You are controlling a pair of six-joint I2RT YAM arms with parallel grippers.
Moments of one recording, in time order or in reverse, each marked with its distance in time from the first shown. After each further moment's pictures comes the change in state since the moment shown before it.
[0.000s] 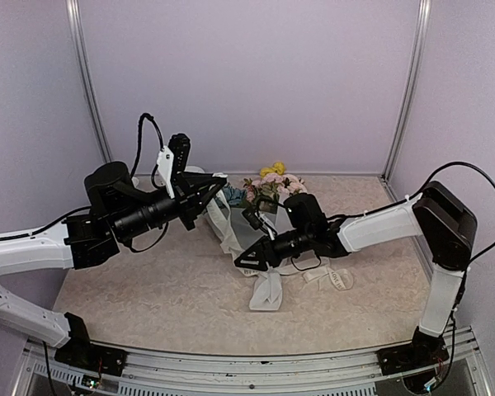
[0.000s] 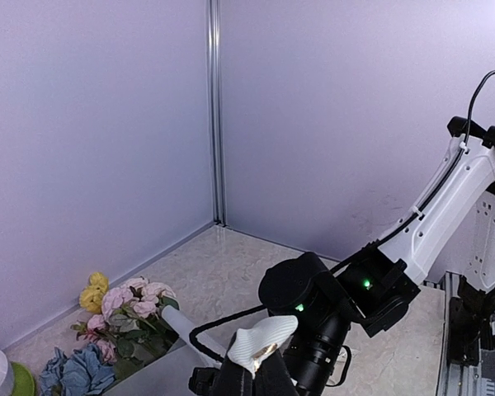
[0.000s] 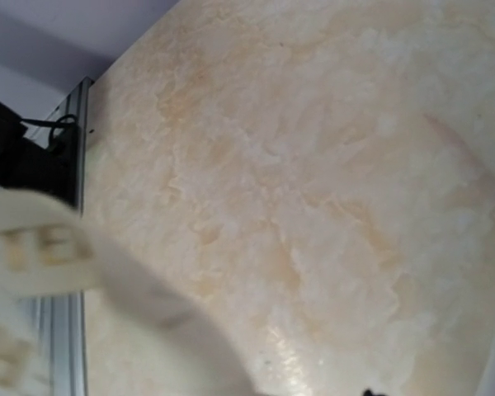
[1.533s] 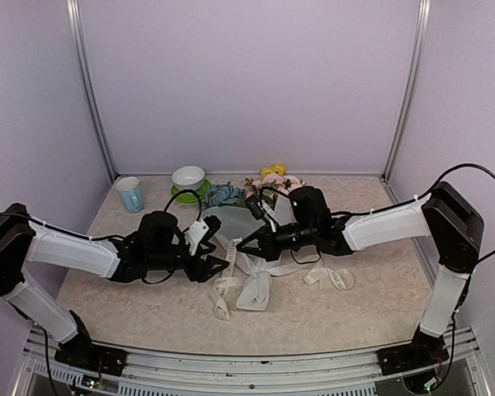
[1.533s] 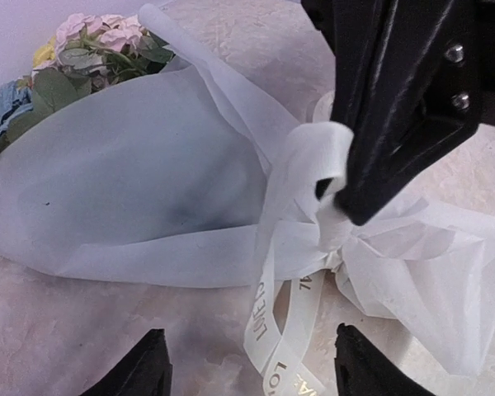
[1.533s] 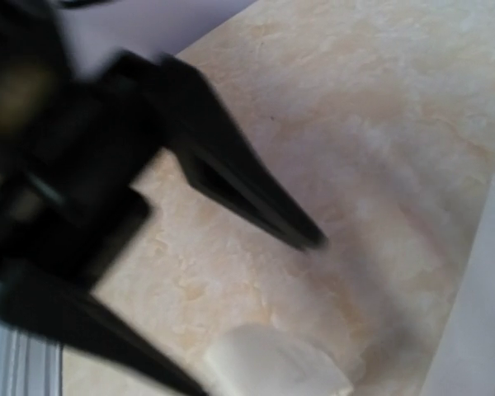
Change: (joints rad) left arm 0.168 0.294 -0.248 -0.041 0.168 0.074; right arm 0.000 -0.042 -0.007 0.080 0.068 -0.051
